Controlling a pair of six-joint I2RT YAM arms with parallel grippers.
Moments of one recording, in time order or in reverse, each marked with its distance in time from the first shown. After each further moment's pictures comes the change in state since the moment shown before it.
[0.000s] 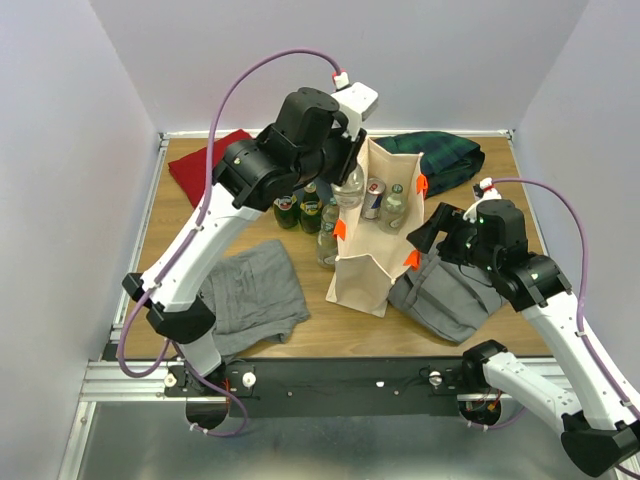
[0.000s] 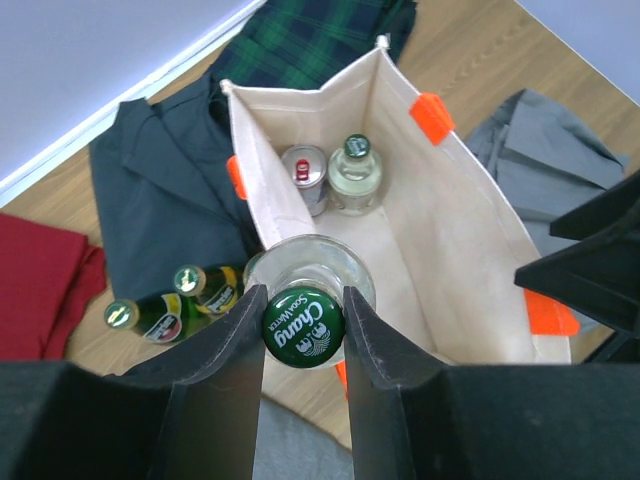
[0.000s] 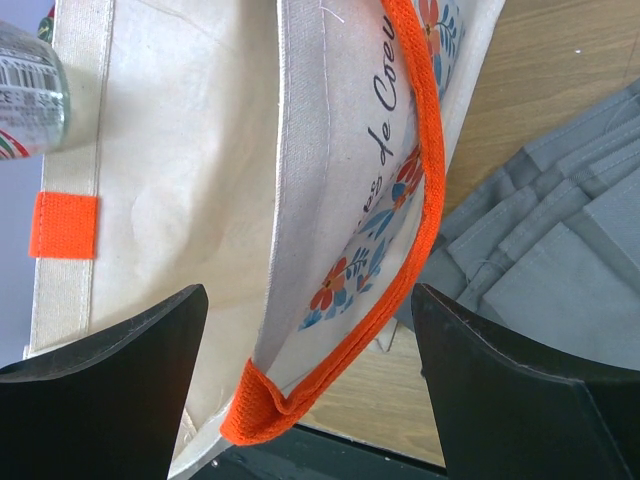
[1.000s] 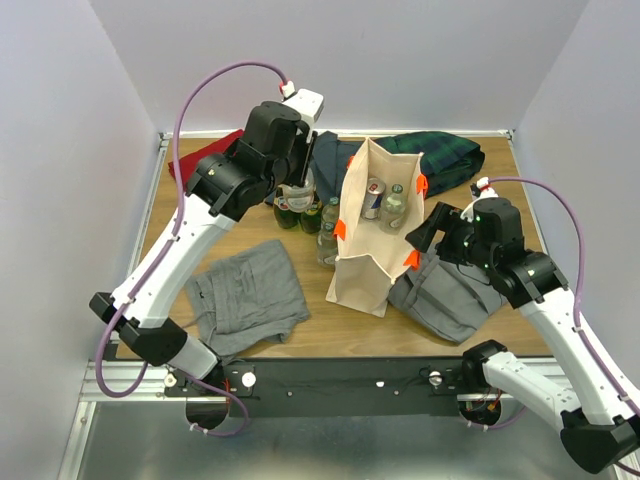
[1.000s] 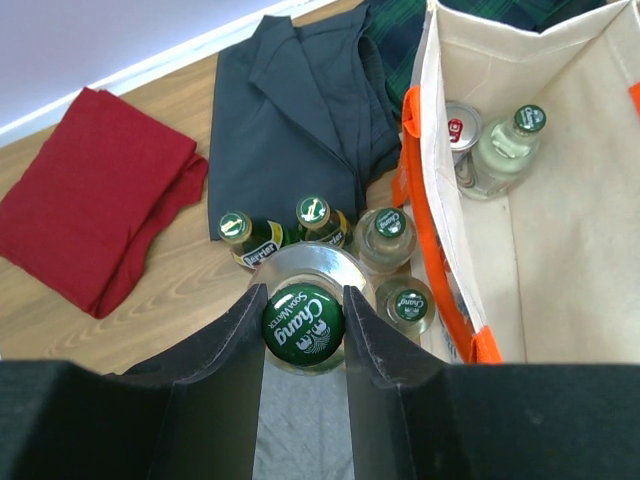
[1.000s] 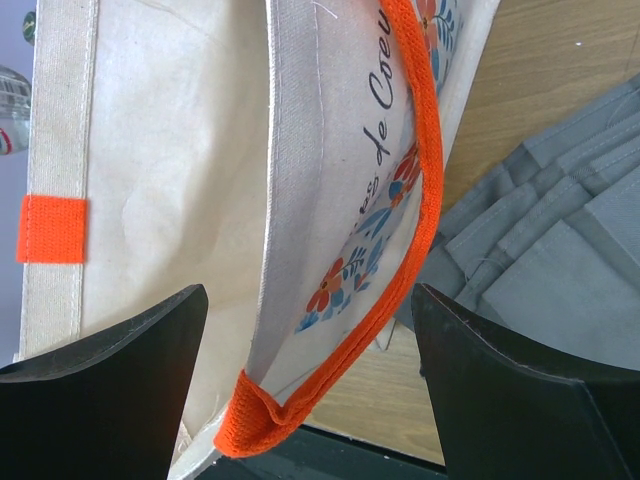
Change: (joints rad) left arm 0.141 -0.204 -0.359 0.107 -0.166 -0.043; right arm 0.000 0.023 0.000 0.001 -0.001 0.002
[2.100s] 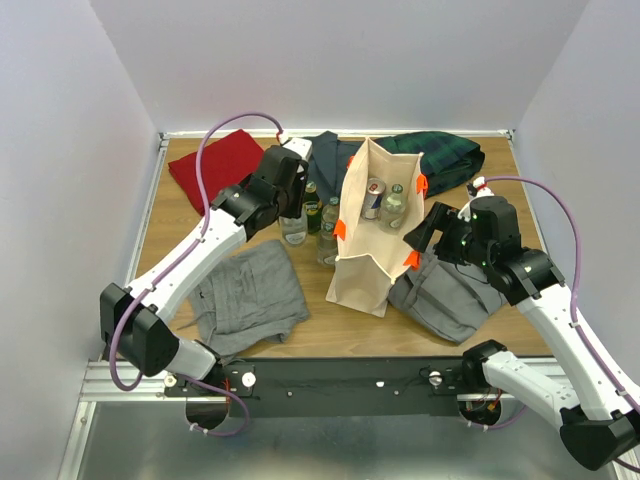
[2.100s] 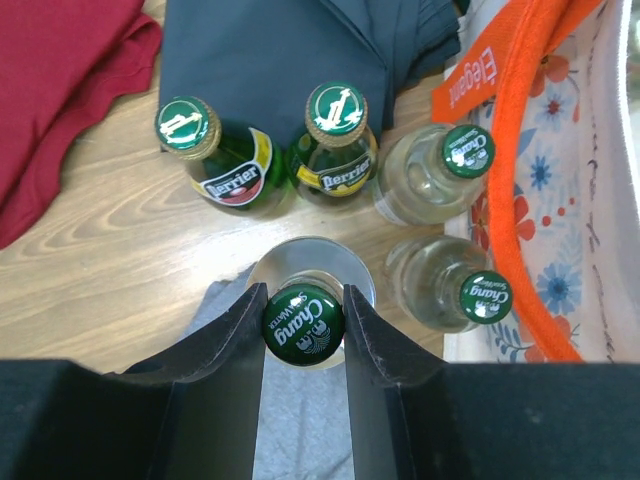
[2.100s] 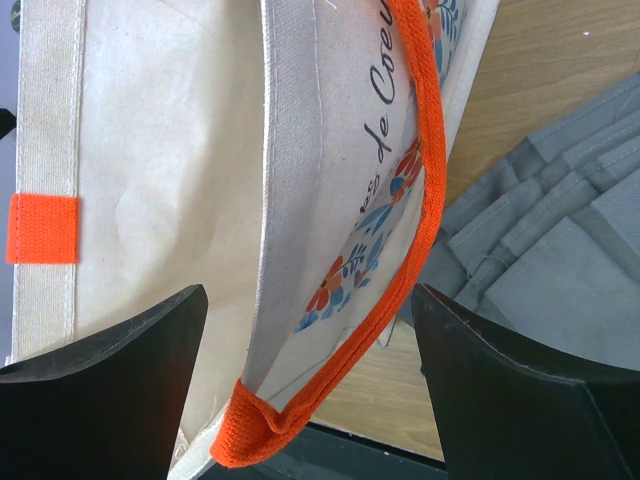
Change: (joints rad) left arm 0.097 -0.075 -0.561 0.305 0.064 -0.103; right arm 0.000 0.021 0.000 0.000 -0.013 0.000
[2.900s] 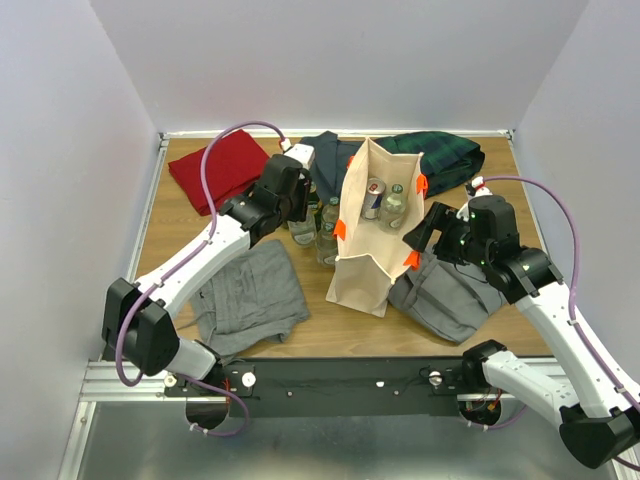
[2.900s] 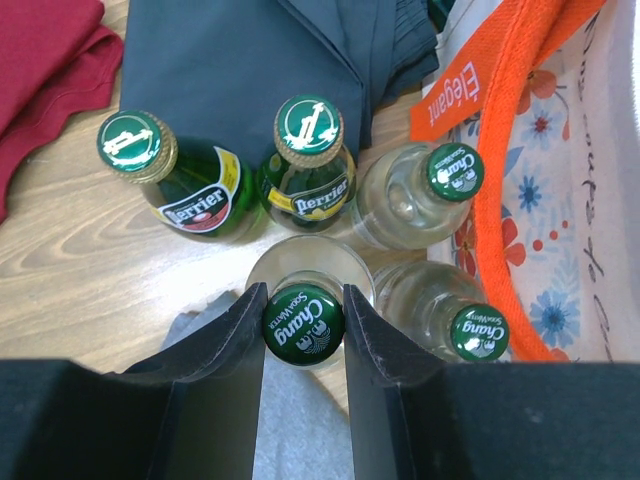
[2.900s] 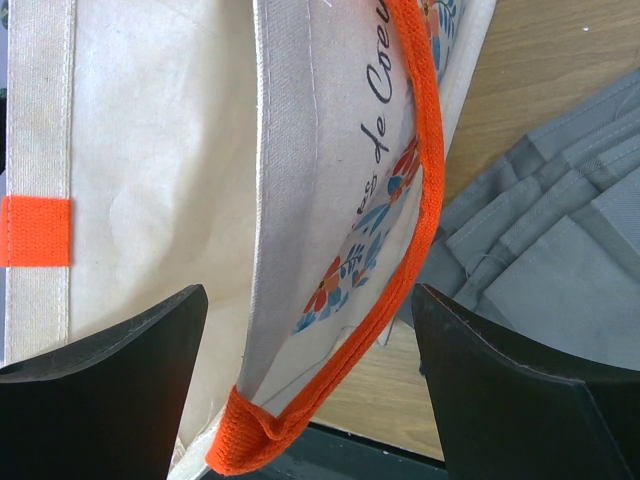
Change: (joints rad) left arm 0.000 0.003 -0.130 0.188 0.040 -0.020; right arm 0.000 0.011 -0.001 0.000 0.000 0.000
